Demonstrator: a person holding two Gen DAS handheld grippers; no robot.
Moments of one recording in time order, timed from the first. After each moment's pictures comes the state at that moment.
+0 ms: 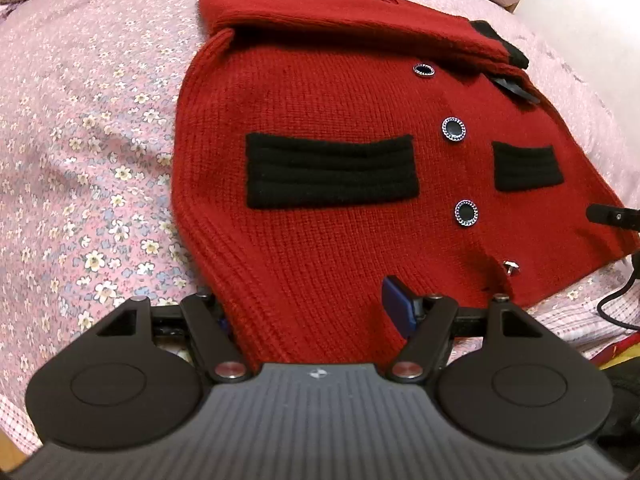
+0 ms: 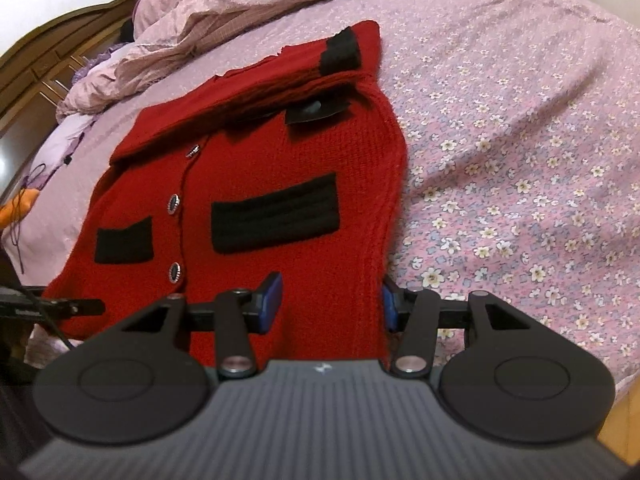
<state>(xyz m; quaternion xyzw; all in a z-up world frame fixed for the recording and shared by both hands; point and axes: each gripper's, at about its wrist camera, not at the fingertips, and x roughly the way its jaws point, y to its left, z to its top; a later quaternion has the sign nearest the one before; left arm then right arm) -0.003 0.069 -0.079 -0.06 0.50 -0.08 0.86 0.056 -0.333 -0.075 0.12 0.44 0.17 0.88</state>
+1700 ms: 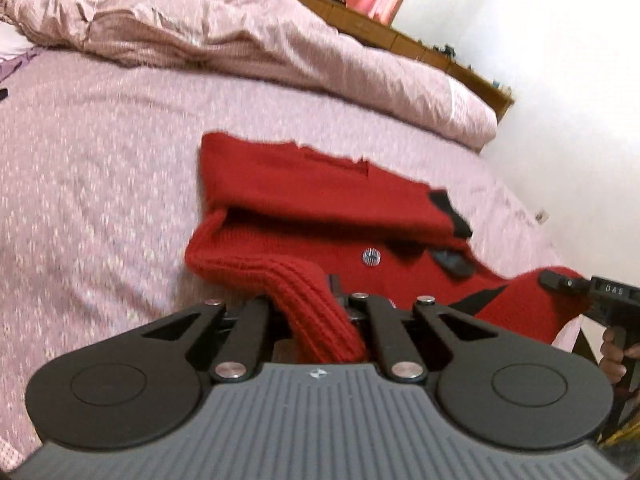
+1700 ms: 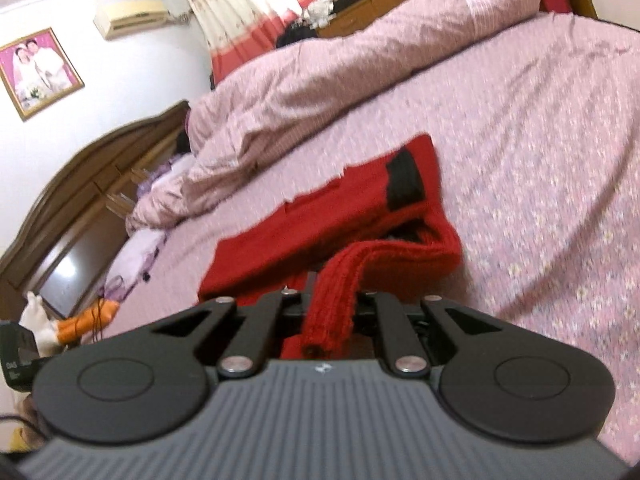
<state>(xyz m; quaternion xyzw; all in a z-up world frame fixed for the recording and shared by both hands) -0.004 0.095 0.026 -0.18 0.33 -0.08 0.92 0.083 -0.348 -0.014 0.25 0.30 0.22 0.89</state>
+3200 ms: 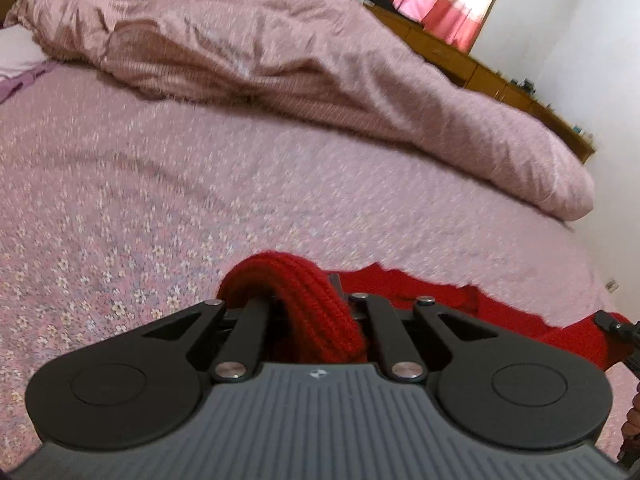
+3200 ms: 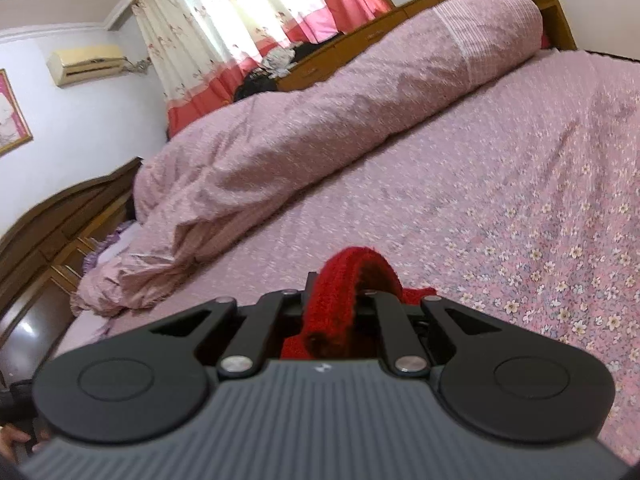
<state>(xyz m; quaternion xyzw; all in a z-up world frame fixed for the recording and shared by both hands) 0.257 0.145 -0.001 -0.19 0.34 0.03 0.92 0.297 -0.327 -0.026 0.27 0.26 0.15 0.92</state>
